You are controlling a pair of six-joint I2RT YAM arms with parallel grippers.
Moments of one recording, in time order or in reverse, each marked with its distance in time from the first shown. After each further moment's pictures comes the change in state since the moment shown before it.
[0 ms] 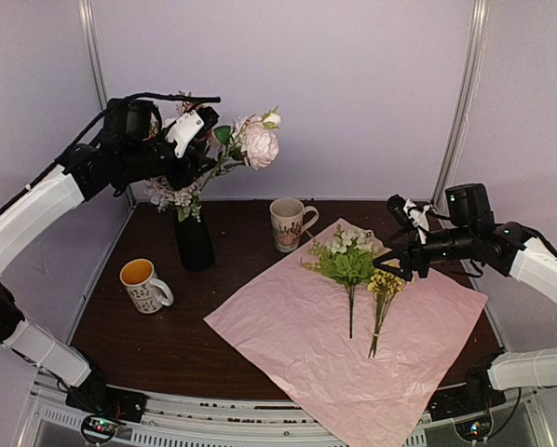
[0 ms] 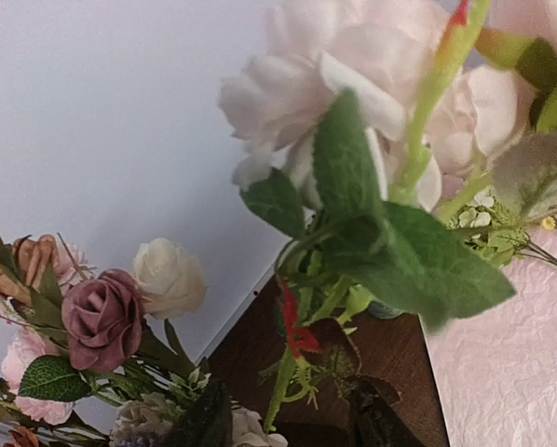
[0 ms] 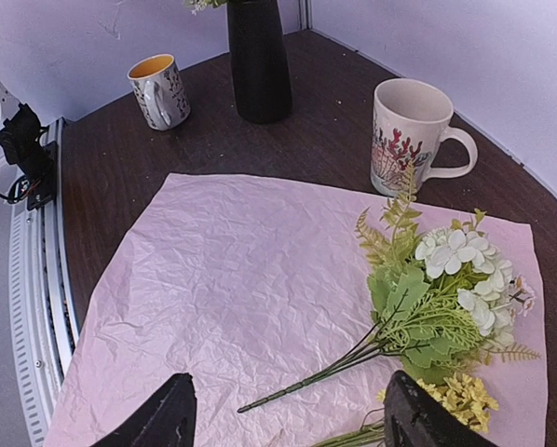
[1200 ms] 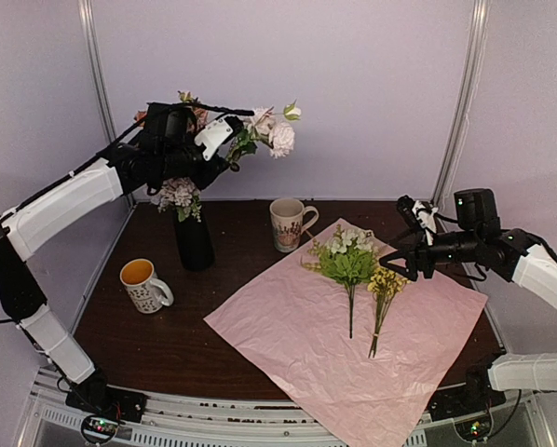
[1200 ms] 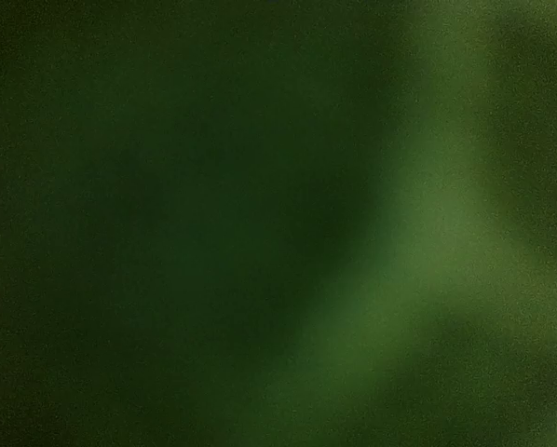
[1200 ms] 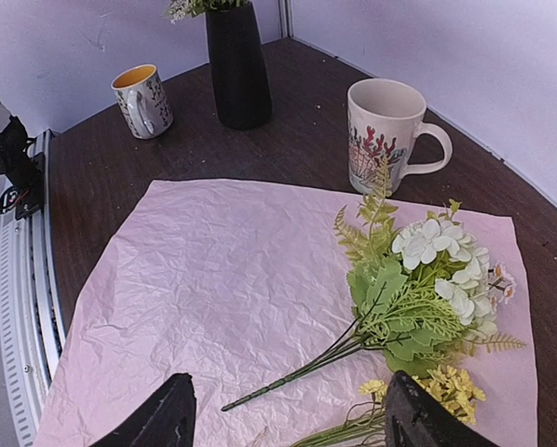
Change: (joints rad) left arm -0.044 0.214 0.090 0.068 -0.215 0.021; right arm -0.069 -0.042 -0.060 0.047 -0.025 -0.004
